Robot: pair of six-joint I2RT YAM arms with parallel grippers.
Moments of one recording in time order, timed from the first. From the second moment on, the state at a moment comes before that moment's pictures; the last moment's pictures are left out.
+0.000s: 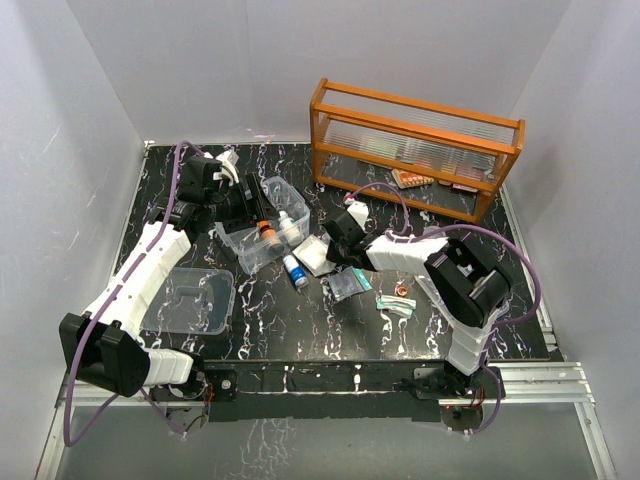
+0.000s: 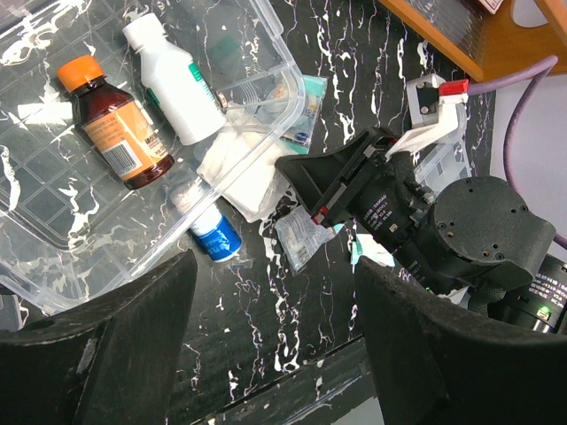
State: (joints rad) left arm -0.31 1.31 1.22 -0.65 0.30 -0.57; right arm 0.72 1.82 1.05 -0.11 0.28 0.81
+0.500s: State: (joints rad) left arm -0.31 1.31 1.22 -0.62 0.43 -0.56; right arm 0.72 1.42 0.94 -0.11 0.31 0.69
